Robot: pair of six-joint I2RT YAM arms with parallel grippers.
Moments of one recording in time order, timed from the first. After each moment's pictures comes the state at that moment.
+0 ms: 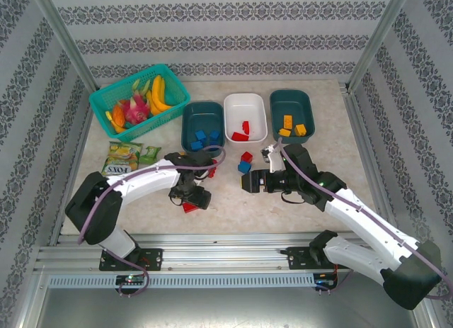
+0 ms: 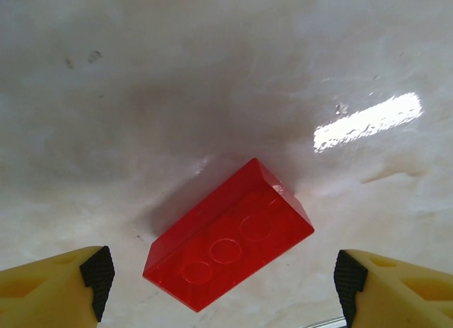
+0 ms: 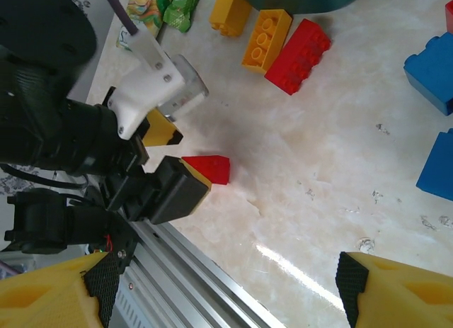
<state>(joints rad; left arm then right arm) -0.72 1.58 1.00 -0.94 0.03 -0.37 0.59 0.96 0.74 -0.51 -0.47 0.57</state>
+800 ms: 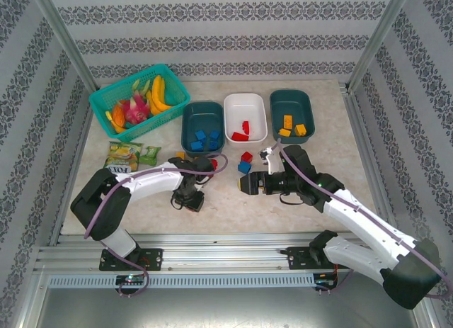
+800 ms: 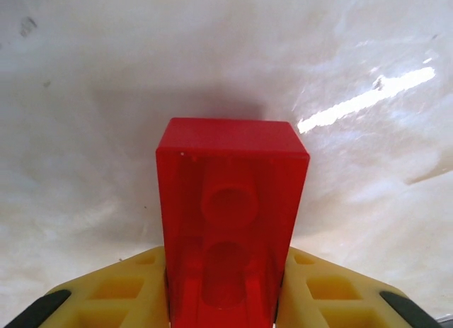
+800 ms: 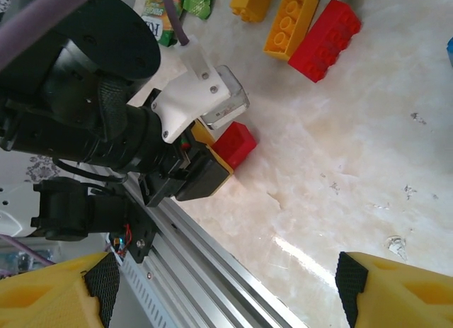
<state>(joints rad) -0.72 1.62 0.96 -0.89 0.05 -0.35 0.59 0.96 0.71 -0.45 -0.54 0.60</state>
